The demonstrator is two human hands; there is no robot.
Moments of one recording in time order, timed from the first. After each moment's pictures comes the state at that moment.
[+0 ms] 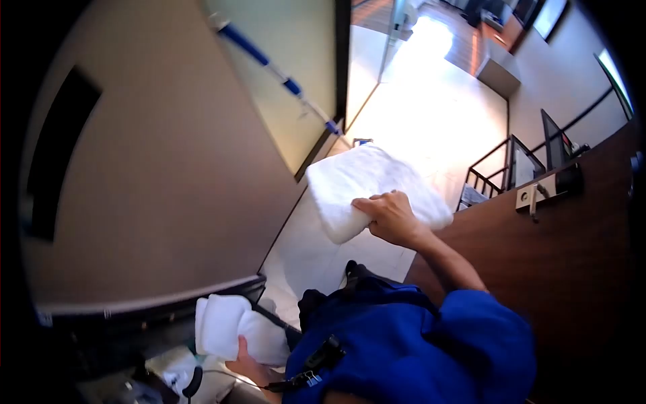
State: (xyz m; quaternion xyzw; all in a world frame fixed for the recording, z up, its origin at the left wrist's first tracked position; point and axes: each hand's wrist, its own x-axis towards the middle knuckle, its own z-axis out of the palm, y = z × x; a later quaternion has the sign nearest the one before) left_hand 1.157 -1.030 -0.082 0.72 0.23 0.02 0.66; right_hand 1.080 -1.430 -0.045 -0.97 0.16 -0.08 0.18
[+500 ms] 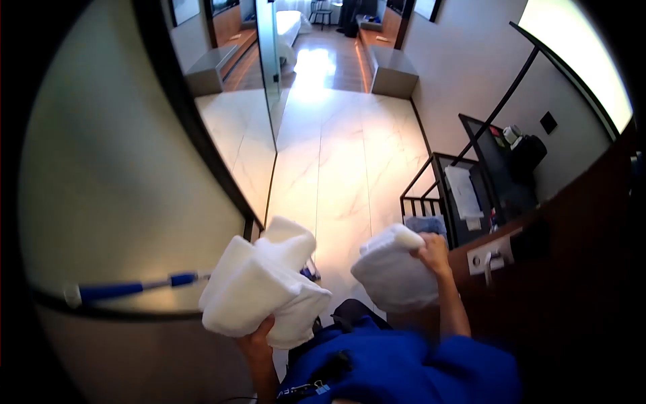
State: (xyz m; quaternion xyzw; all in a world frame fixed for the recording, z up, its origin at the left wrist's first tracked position) left_hand 1.268 -1.536 -0.074 0.65 -0.29 -0.29 0.64; right_hand 0.885 -1.734 -0.136 -0.74 0.64 -0.17 0.14
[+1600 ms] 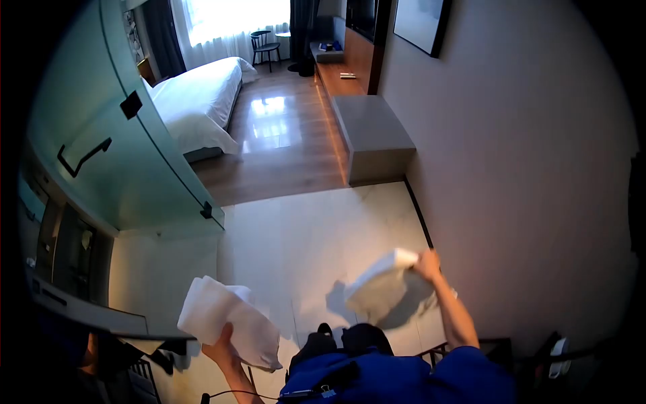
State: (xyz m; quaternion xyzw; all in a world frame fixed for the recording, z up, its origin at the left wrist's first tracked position) left_hand 1.212 -2.740 -0.103 0.70 -0.20 -0.25 0.64; right_hand 0.694 -2.883 -0.219 -0.62 0.76 -0.13 0.15
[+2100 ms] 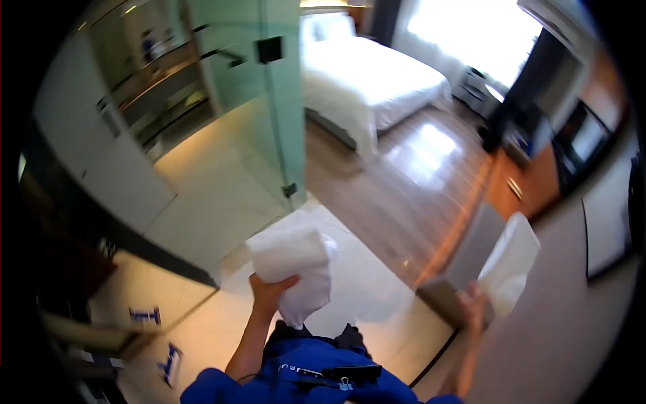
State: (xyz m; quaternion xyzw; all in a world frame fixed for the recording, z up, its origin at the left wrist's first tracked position) left_hand 1.116 -3.134 -0.100 0.66 -0.14 -0.17 0.72; right_hand 0.675 -3.536 -0.228 -0.83 0.45 -0.29 0.16
